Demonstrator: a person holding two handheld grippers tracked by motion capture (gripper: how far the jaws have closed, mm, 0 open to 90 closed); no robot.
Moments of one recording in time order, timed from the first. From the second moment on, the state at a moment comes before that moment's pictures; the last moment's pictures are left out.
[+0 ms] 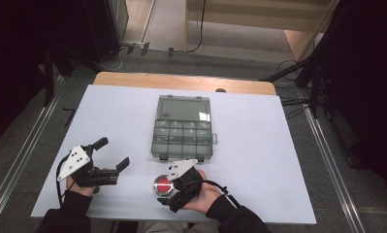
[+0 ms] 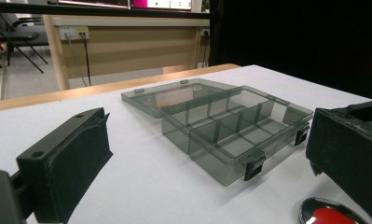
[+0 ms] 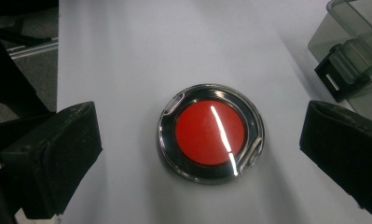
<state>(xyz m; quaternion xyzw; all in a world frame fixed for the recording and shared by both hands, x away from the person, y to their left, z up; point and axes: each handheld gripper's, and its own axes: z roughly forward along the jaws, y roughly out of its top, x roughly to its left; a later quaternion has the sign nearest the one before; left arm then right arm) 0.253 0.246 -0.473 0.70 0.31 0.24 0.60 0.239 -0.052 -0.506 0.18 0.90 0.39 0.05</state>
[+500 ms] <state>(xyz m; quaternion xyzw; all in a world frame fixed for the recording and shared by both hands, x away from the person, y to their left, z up) 0.253 0.246 -0.473 0.70 0.31 0.24 0.60 0.243 -0.041 -0.513 0.19 0.91 0.37 0.05</state>
